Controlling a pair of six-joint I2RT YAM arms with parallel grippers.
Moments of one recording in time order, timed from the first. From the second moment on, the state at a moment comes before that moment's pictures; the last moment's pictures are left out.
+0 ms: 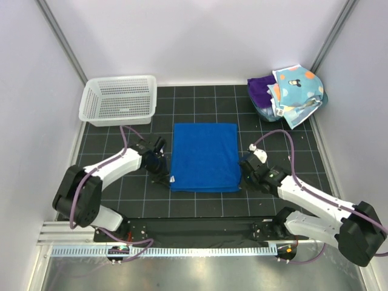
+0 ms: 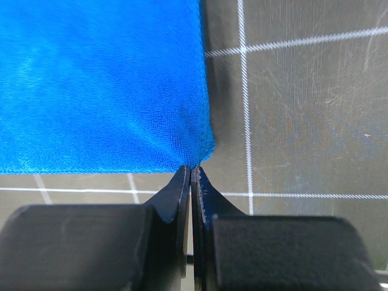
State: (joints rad) left arm -0.50 1.44 0.83 -0.69 0.22 -0.76; right arm 0.71 1.00 0.57 -0.62 0.22 0.86
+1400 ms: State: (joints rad) left arm -0.39 2.14 1.74 -0.76 -0.05 -0.43; right arm 0.31 1.74 1.28 -0.41 0.13 0.53
